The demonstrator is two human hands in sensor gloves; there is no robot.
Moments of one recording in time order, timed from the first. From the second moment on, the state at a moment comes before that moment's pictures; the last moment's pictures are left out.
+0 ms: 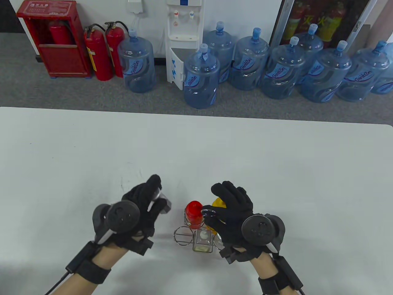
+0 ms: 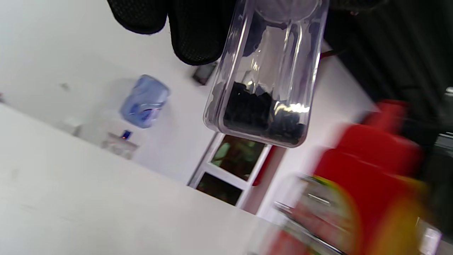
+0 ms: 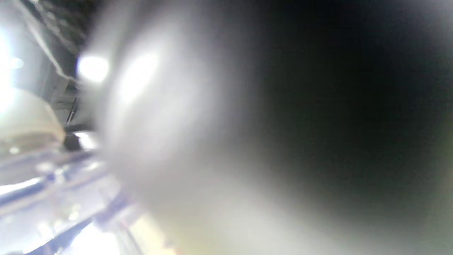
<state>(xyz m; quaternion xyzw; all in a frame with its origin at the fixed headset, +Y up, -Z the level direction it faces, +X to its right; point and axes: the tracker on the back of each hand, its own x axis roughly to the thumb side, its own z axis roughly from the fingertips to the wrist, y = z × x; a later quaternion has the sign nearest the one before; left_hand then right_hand) -0.164 -0.653 -0.238 0.15 -0.19 0.27 0.93 0.124 -0.666 -0.262 0.23 -0.16 0.88 0.37</state>
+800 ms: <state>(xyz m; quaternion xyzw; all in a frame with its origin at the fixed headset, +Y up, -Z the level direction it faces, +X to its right) -0.163 -0.673 -0.211 0.12 -0.23 0.08 0.96 0.120 -0.665 -0.259 0.24 -0.15 0.87 0.39</state>
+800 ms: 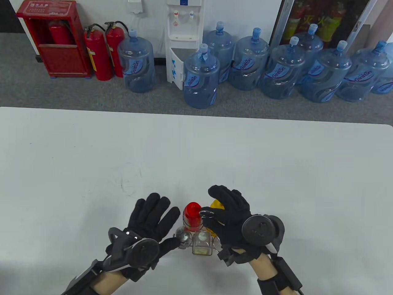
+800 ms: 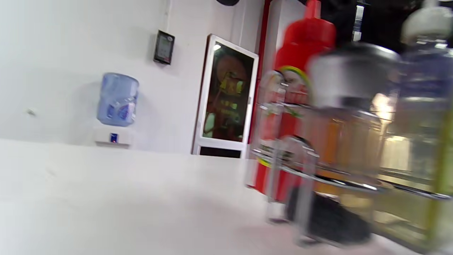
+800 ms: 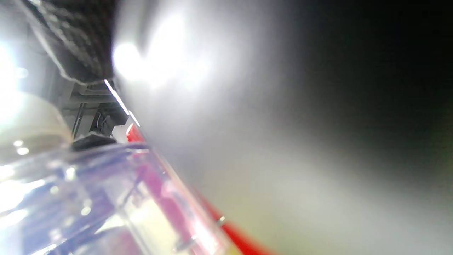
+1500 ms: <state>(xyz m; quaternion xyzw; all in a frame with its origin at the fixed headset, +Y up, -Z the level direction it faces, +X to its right) -0.208 -0.703 -0.221 0.03 -0.23 0.08 0.97 0.080 -0.650 -0.322 0.26 -0.09 0.88 0.38</state>
